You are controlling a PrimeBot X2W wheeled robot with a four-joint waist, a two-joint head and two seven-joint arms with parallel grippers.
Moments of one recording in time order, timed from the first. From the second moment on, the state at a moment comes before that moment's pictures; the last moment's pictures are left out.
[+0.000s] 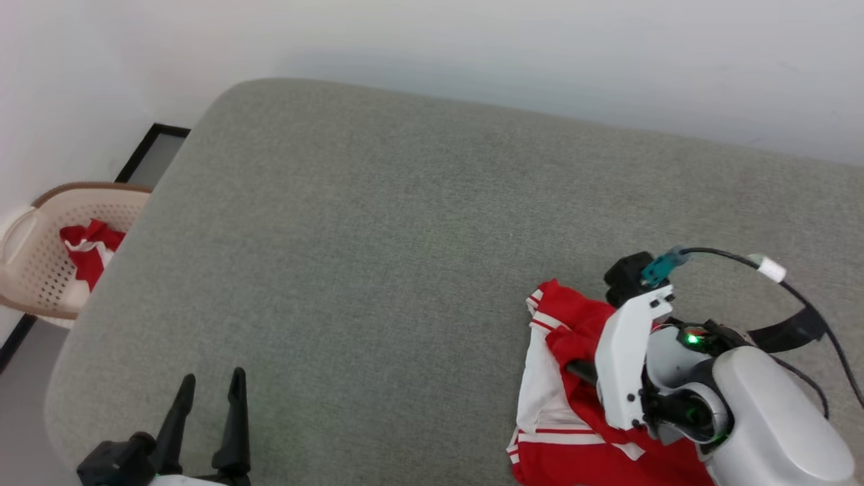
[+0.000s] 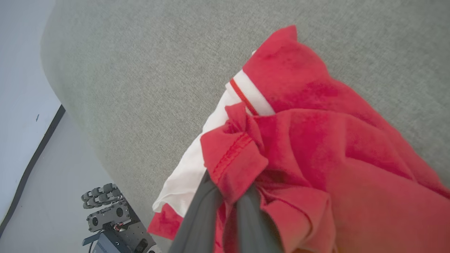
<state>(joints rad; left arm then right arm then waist) 0.05 0.19 0.02 0.16 -0.42 -0.11 -0.26 -0.47 -0.22 0.42 0.31 0.65 0.13 0.84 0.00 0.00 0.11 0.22</state>
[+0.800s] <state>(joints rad) 0.04 0.18 0.05 0.18 -0.40 -0.12 -0.26 -0.58 -0.27 0.52 0.38 0.74 0.13 0.68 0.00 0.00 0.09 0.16</state>
